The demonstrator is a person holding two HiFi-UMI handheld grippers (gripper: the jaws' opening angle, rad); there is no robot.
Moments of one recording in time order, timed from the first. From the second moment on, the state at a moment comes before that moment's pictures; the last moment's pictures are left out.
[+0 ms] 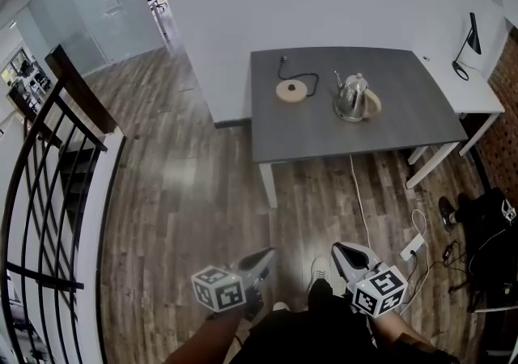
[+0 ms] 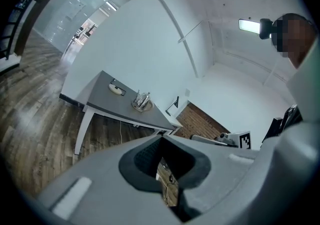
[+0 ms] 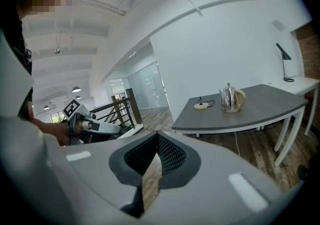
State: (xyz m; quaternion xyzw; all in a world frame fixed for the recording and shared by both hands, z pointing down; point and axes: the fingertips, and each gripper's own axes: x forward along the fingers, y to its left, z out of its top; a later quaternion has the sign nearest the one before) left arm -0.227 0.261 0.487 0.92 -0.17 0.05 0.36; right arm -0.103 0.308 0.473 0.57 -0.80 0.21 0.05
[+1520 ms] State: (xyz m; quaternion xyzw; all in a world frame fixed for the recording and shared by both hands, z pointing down) left arm -0.049 0.135 0.474 0.90 -0.23 0.04 0.36; right arm 0.089 0.178 0.482 0.53 -0.82 0.21 0.02
